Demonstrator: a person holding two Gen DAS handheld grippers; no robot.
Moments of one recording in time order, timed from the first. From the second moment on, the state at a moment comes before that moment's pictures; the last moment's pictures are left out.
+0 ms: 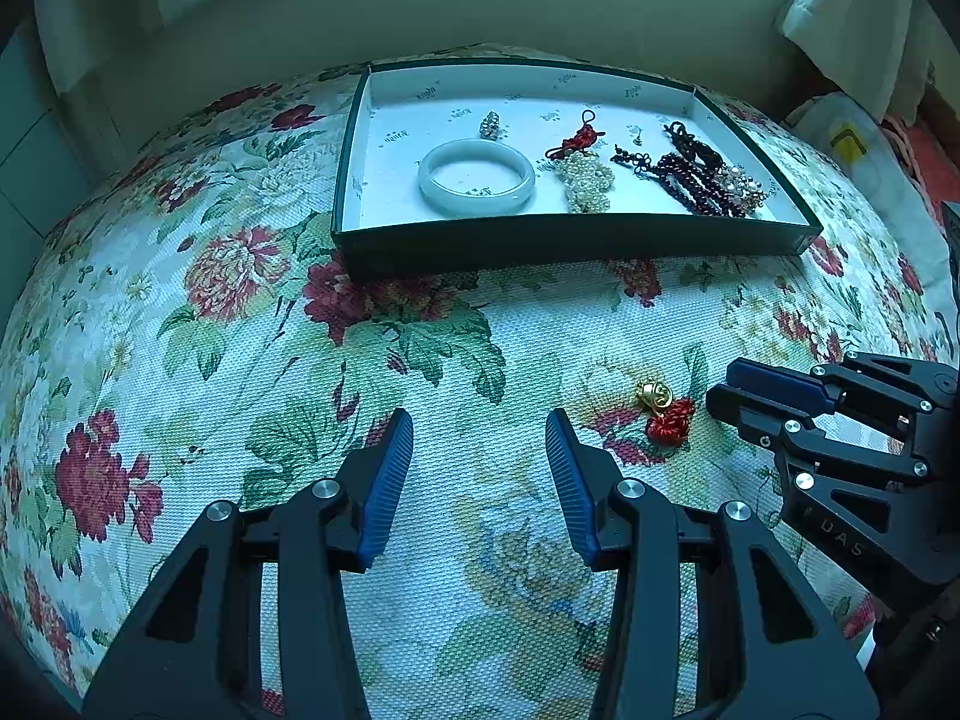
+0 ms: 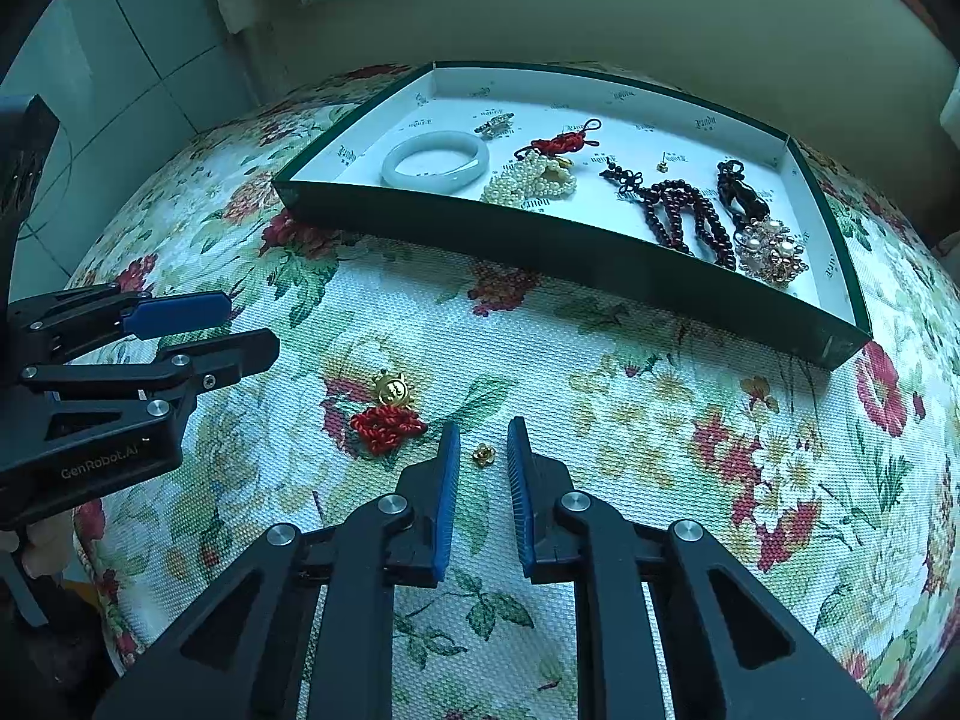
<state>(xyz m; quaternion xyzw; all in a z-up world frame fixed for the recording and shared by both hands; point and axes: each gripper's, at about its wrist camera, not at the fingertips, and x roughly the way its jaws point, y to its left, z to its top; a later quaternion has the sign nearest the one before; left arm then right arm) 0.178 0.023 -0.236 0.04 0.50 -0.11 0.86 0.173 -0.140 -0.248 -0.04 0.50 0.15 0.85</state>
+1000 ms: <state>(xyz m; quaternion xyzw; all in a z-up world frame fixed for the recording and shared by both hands) 0.175 -0.034 -0.232 0.04 0.50 -0.17 0.85 0.163 -0.181 -0.241 -0.01 0.49 0.12 0.86</state>
